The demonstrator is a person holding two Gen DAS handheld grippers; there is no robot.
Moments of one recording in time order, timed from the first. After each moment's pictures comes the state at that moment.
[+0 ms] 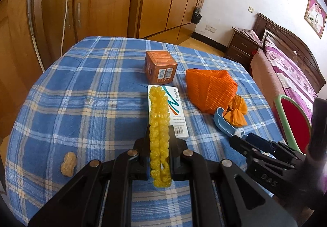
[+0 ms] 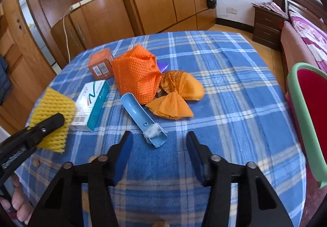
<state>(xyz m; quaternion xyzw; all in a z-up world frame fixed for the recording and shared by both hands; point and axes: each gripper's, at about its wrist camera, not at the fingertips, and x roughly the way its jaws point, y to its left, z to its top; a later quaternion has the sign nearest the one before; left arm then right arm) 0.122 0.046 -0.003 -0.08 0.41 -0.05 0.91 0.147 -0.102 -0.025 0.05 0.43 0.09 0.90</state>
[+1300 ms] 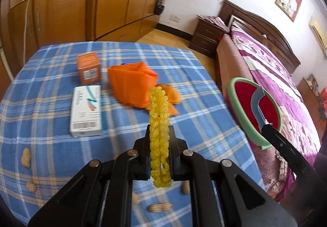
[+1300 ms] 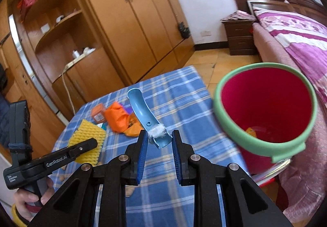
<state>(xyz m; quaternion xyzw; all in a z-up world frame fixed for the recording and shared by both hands) 0.105 -0.049 0.030 -0.07 0.42 -0.17 0.89 0.045 -0.212 0.041 0.17 0.30 0.03 0.94</state>
